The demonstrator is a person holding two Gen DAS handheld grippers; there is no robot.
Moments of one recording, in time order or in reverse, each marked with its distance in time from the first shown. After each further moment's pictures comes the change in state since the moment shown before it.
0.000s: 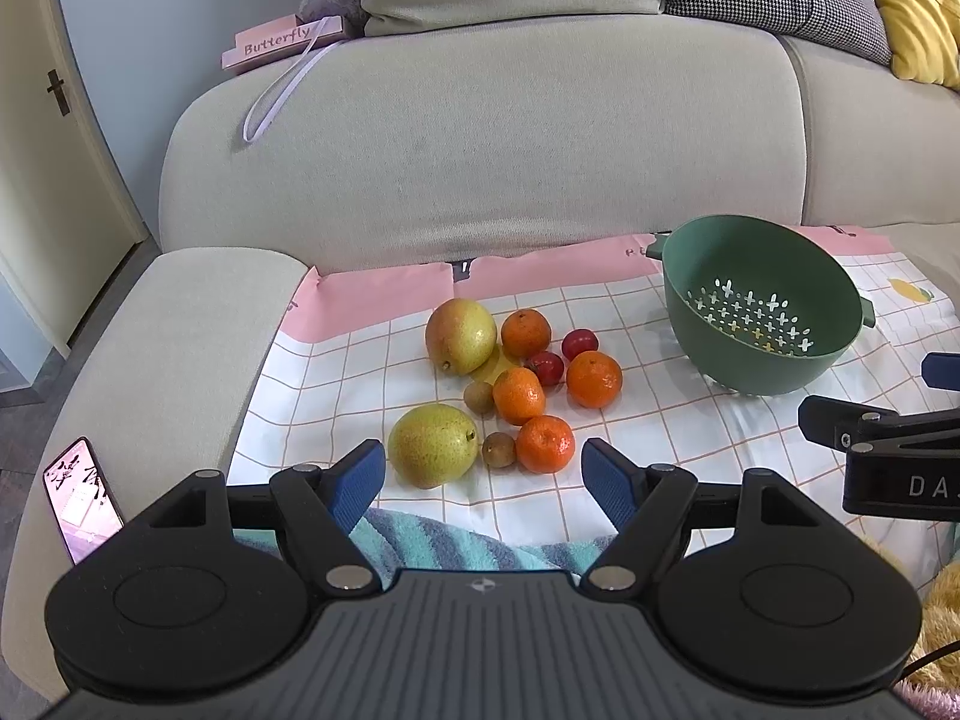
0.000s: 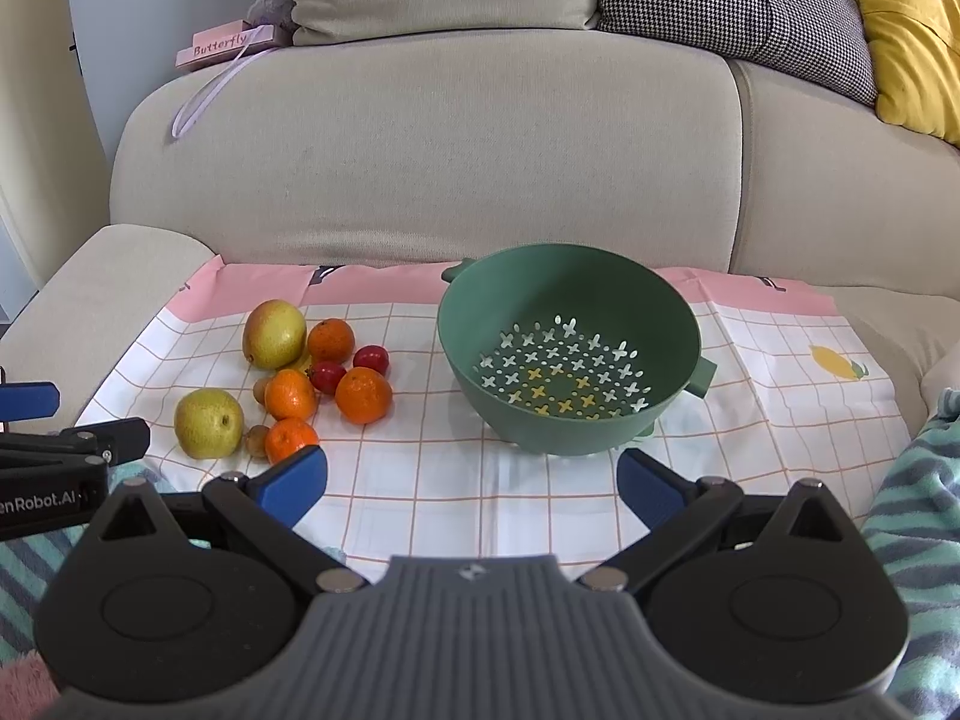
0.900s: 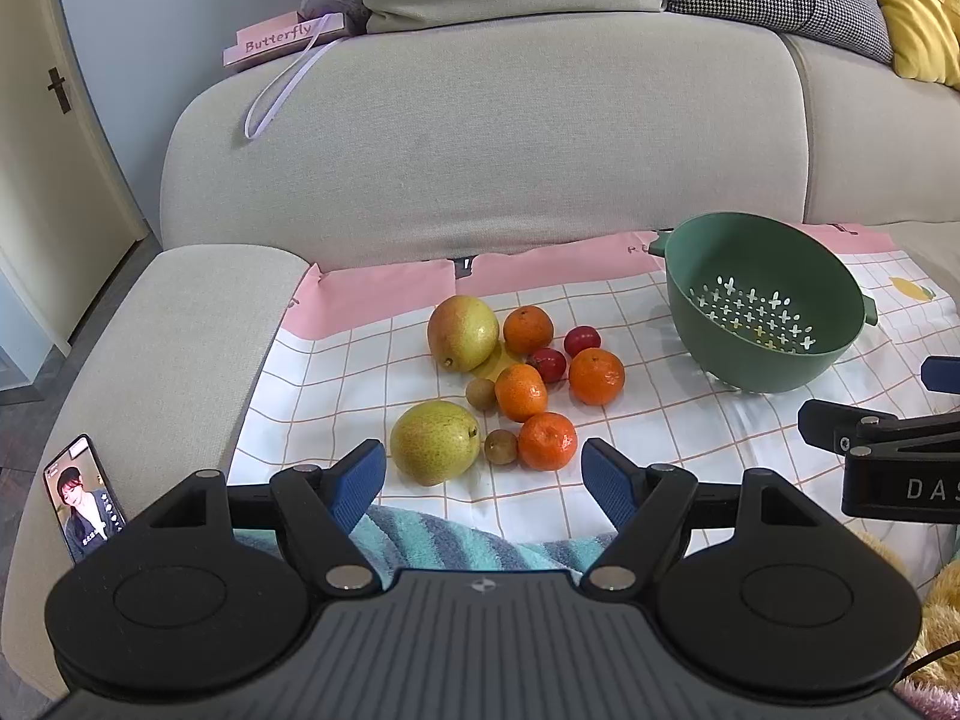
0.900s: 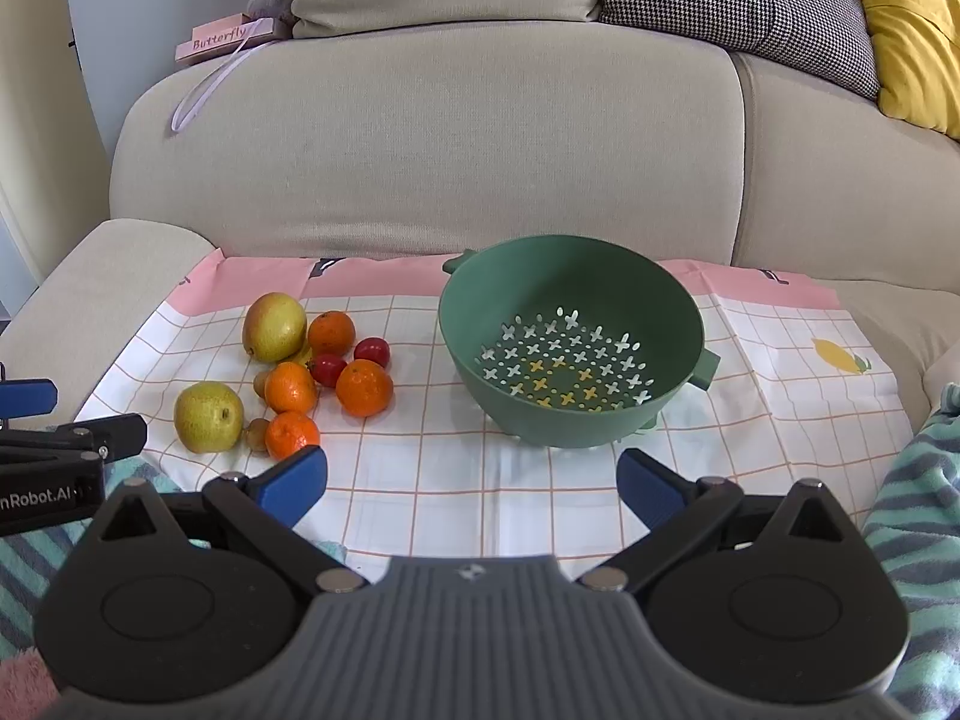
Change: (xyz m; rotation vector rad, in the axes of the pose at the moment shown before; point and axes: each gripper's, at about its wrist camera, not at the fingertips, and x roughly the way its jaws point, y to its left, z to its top) left arm 0.000 0.001 0.000 -0.001 0.002 0.000; right arm 0.002 0.001 0.000 0.000 0.011 0.002
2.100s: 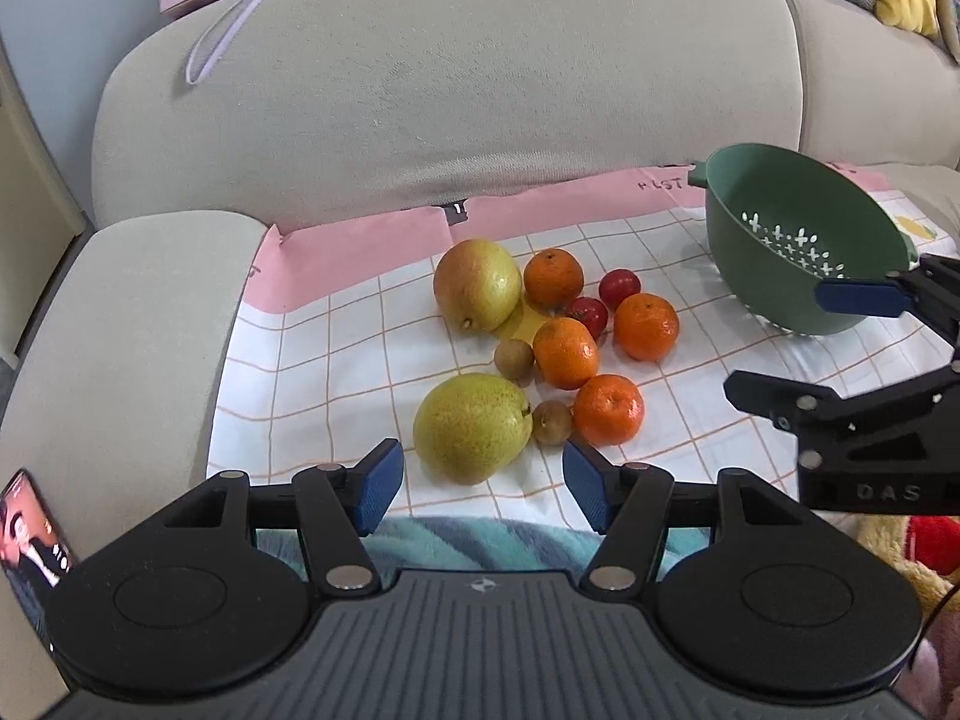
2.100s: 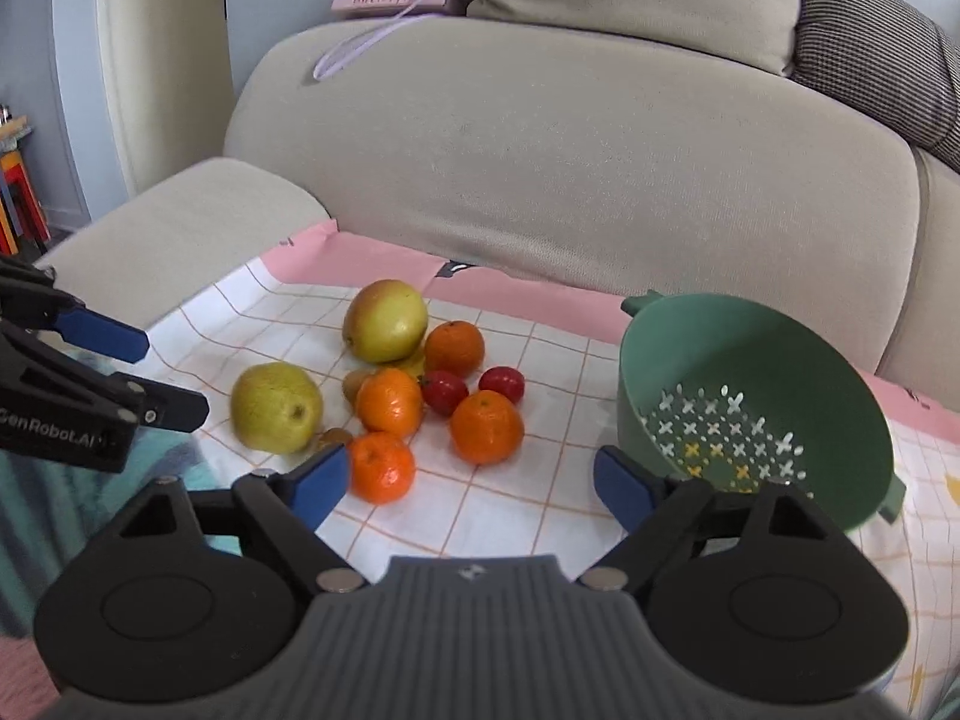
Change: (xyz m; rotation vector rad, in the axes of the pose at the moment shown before) left arm 0.079 0.053 0.001 0.087 0.097 -0.109; right arm 0.083 0.062 0.002 -0.265 -0.066 0.175
